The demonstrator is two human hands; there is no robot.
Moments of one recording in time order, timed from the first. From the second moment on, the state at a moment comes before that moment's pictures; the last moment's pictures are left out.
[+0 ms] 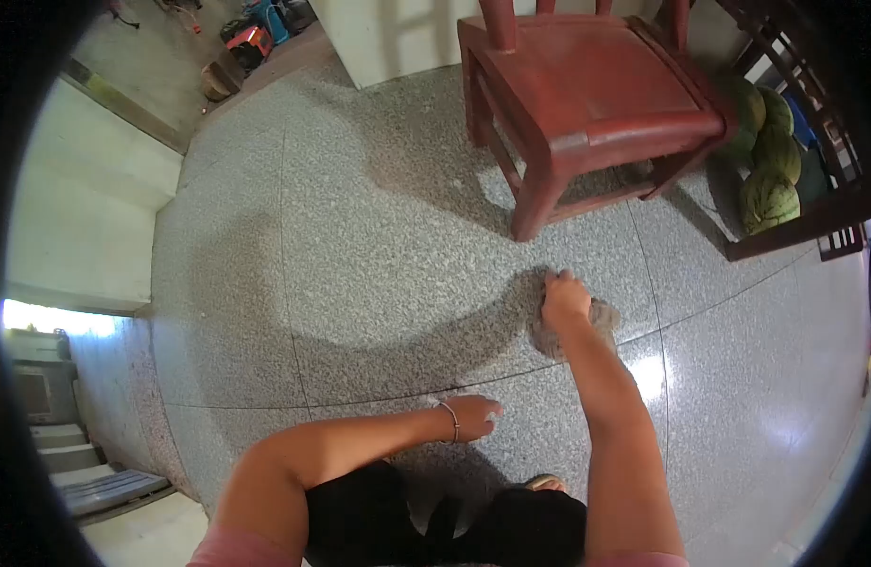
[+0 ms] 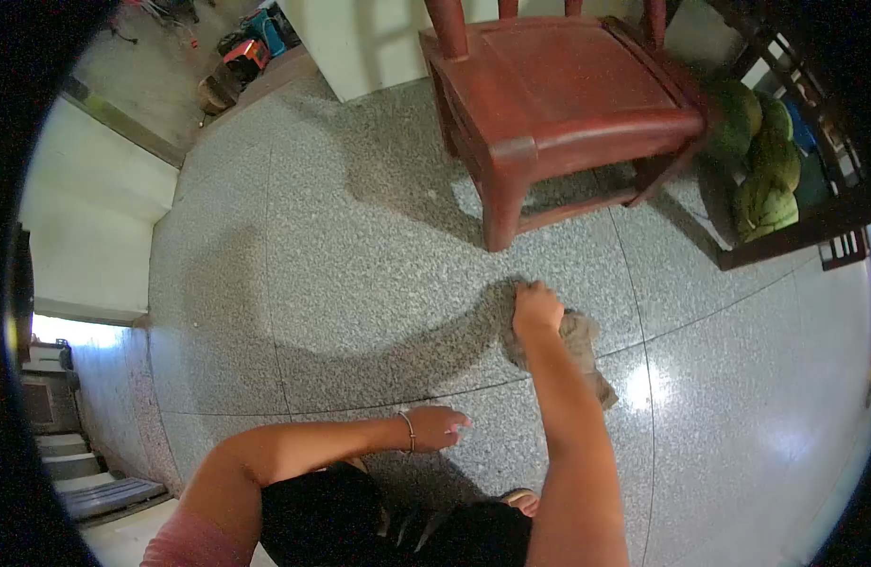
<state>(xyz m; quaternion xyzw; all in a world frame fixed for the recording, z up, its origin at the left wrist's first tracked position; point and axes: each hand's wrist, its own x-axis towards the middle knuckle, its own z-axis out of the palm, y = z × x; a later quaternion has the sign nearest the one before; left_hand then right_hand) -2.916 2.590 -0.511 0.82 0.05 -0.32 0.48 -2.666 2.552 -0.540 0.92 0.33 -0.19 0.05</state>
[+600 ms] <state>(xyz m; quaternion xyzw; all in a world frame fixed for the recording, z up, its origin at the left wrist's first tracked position) -2.917 2.589 -0.509 0.80 0.08 -0.42 0.42 -2.691 2.551 -0.541 0.92 0.34 -0.16 0.06</state>
